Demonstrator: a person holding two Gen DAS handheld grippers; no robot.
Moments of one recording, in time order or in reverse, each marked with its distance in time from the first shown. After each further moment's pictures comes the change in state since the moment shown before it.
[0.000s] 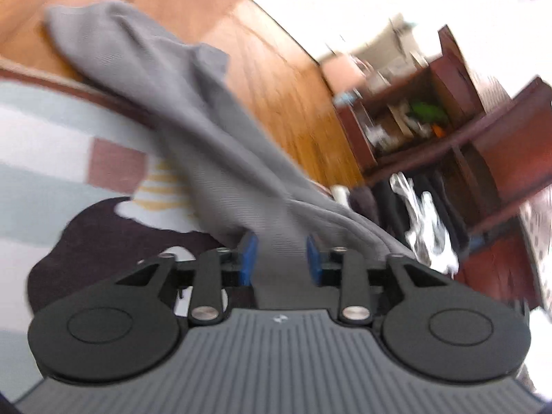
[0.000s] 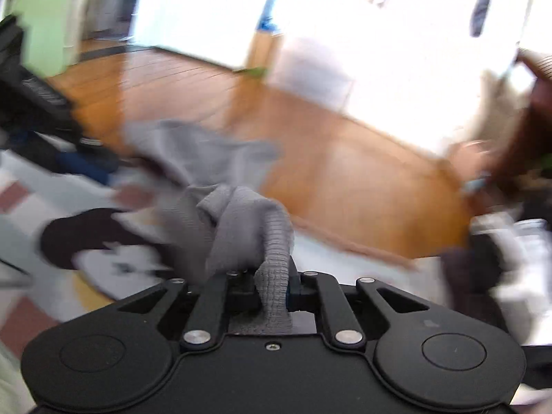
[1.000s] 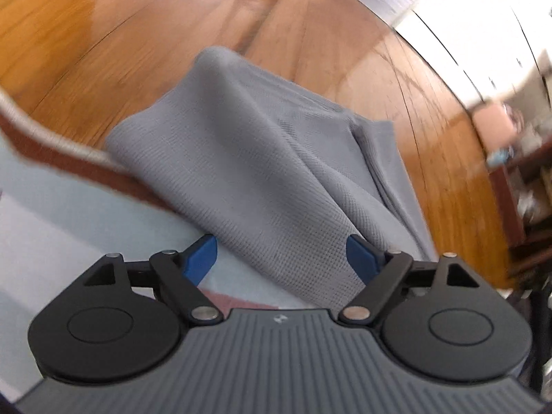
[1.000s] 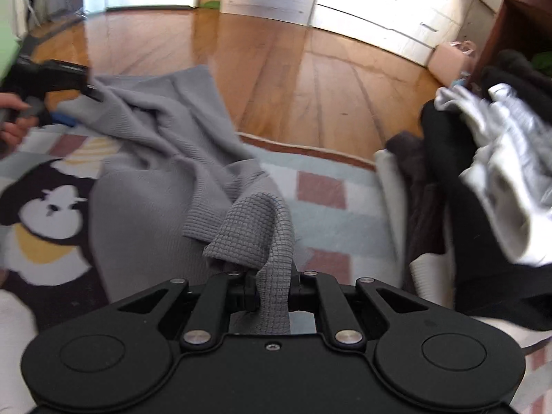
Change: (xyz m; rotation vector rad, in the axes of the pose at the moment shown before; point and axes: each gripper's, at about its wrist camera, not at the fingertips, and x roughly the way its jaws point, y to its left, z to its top) left arm 0.116 0.064 0.098 -0.039 -0.104 0.507; right arm 0.039 -0.098 -0.051 0.179 0.242 0.152
